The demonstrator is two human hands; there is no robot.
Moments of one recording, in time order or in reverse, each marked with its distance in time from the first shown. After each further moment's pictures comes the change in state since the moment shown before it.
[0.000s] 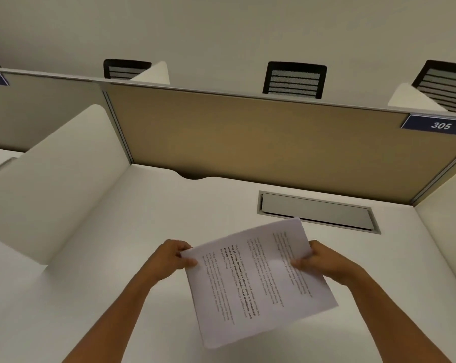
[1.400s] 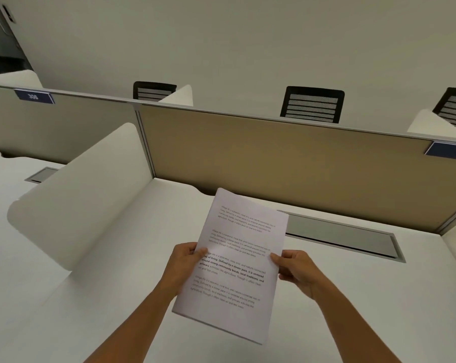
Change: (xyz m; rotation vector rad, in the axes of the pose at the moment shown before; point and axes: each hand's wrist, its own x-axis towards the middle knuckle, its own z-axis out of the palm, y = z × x) left_hand -0.017 0.017 -0.013 -0.500 0.223 0.000; right_hand 0.065 -0.044 0.071 0.487 0.174 0.068
